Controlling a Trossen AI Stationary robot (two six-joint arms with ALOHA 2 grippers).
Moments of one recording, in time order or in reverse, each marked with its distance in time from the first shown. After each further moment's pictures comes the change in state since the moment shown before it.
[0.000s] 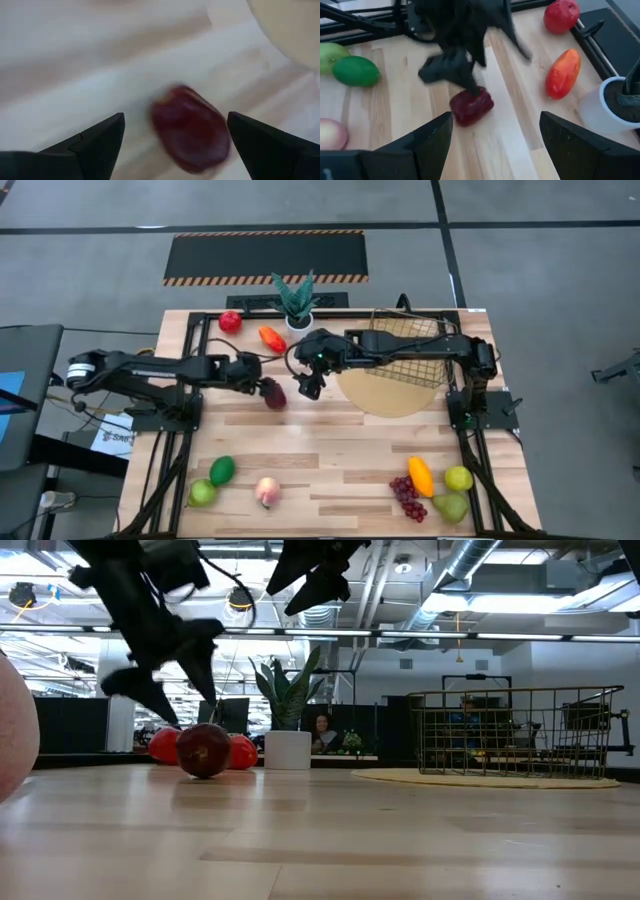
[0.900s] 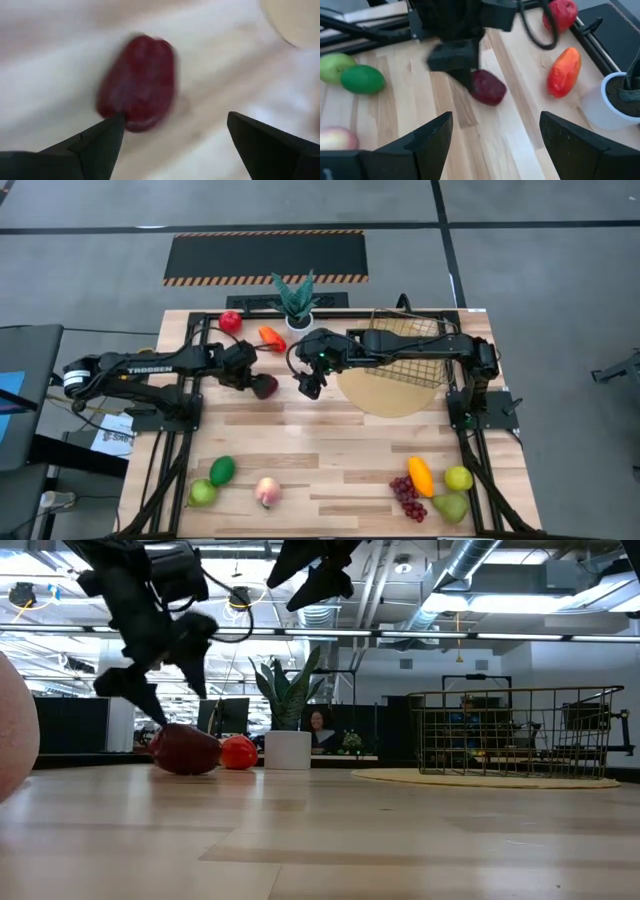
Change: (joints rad) left arm 0.148 -0.058 0.027 -0.087 0.313 0.053; right arm -0.005 -0.012 0.002 -0.007 -0.001 0.033
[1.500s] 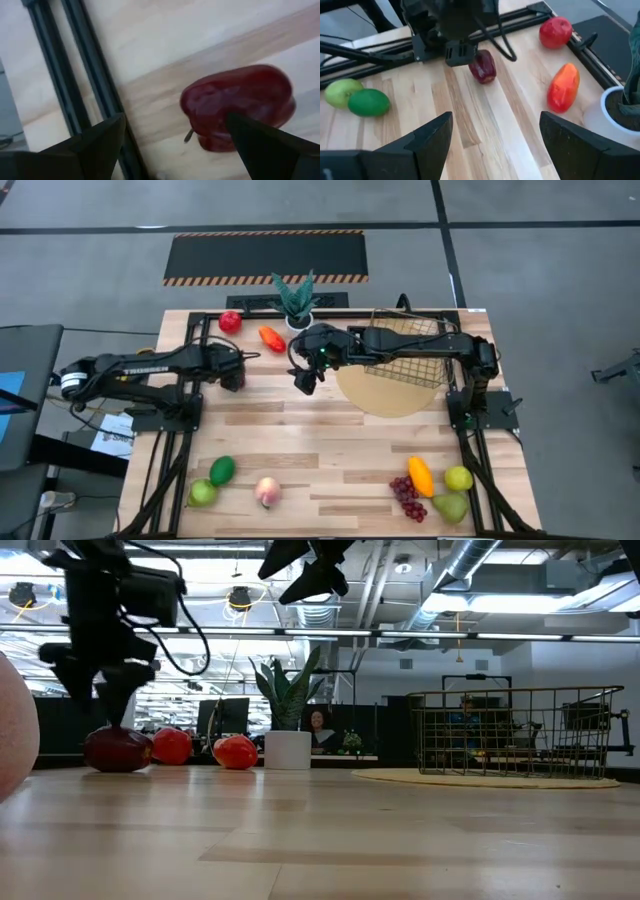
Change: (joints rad) left arm 0.041 -0.015 0.008 -0.547 -0.588 0.151; right arm -0.014 0.000 0.000 0.085 -0.001 0.038
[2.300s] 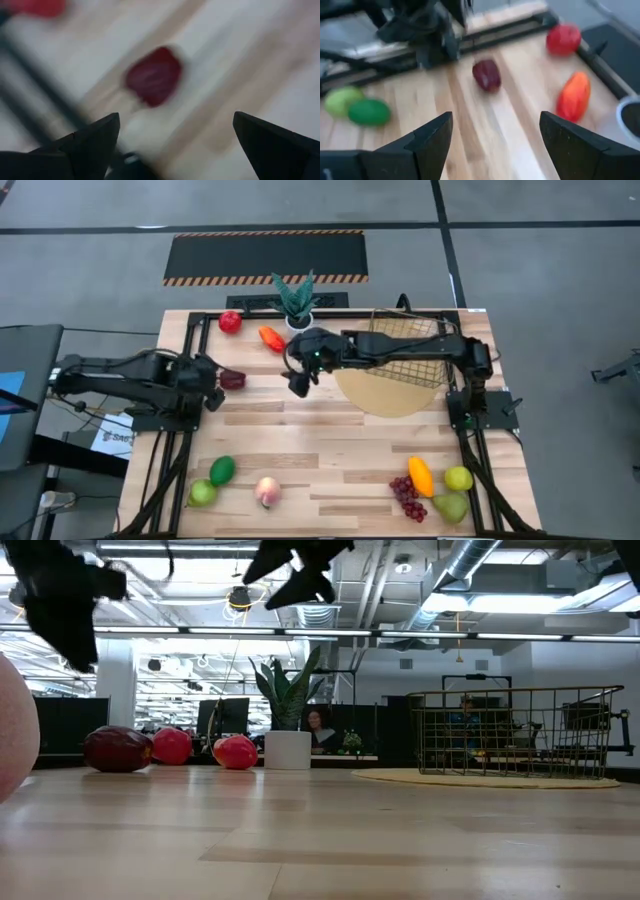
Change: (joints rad) left arm -0.379 -0.367 0.081 -0.223 0.038 0.009; right arm 0.003 0.039 -0.005 0.074 -0.002 -0.004
